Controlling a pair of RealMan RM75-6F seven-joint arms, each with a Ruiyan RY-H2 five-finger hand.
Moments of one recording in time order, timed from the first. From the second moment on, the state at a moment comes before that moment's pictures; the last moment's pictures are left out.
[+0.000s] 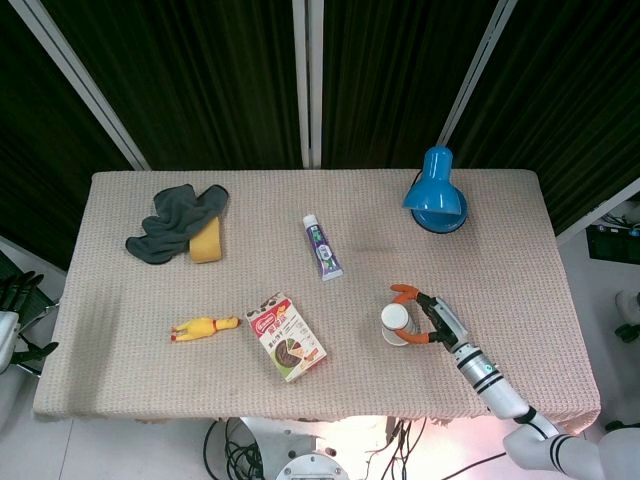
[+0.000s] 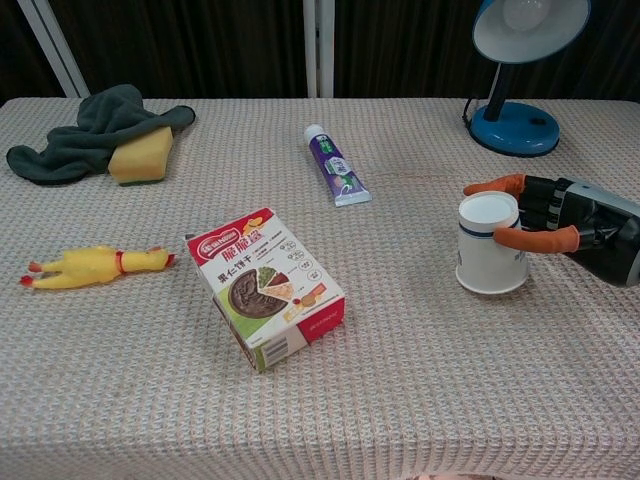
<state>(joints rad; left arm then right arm) -0.16 -1.19 -0.03 -1.16 1.49 1.38 -0.29 0.49 -1.67 -0.03 -1.01 -1.61 1.12 1.49</state>
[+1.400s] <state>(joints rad) -0.15 -1.15 -0.04 -1.22 1.50 1.43 -0.26 0.22 -1.26 -0.02 -1.54 -1.44 1.48 -0.04</state>
